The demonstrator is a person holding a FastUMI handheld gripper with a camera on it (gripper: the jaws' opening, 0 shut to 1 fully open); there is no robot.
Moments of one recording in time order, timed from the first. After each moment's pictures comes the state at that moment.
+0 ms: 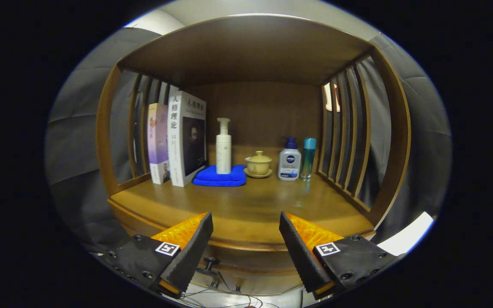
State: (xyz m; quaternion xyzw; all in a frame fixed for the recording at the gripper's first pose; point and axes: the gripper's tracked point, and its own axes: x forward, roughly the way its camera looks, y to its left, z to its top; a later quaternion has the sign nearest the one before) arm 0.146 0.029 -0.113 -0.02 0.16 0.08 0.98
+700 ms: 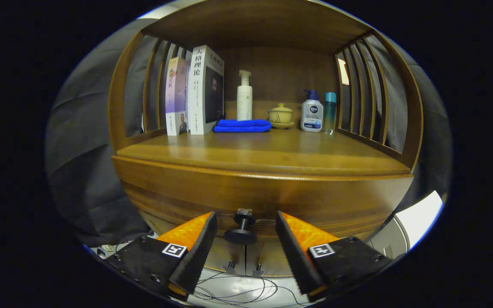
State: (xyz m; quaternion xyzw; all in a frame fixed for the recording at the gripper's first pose) arm 0.118 0.067 -0.221 -0.03 0.25 0.08 0.96
